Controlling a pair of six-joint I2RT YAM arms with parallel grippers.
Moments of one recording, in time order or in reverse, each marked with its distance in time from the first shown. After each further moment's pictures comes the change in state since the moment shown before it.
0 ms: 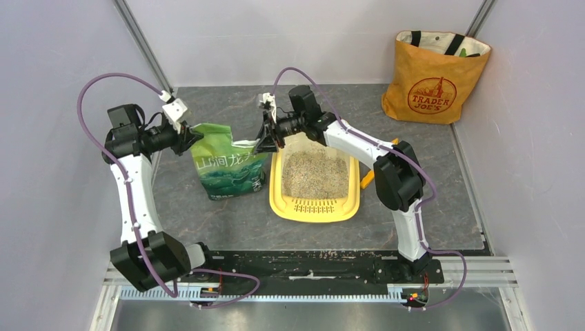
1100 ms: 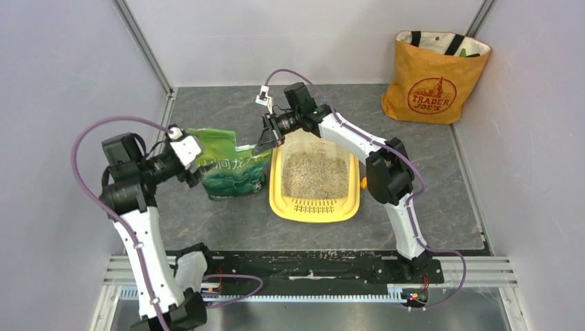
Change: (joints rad) left arm 0.014 -0.285 -0.001 -0.218 0.006 0.167; right arm -0.020 0.123 0.206 -0.274 -0.035 0.384
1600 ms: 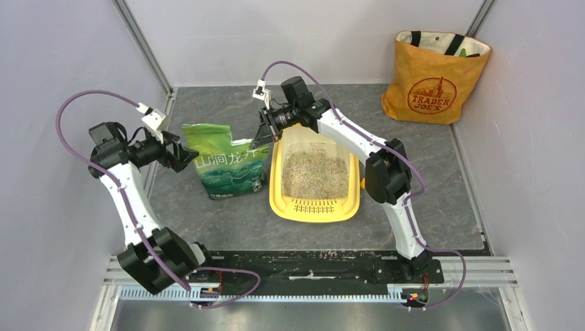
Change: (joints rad) left arm 0.182 0.243 -0.076 0.169 0.069 -0.224; right arm 0.007 0.025 0.120 -0.083 0.063 -0.082
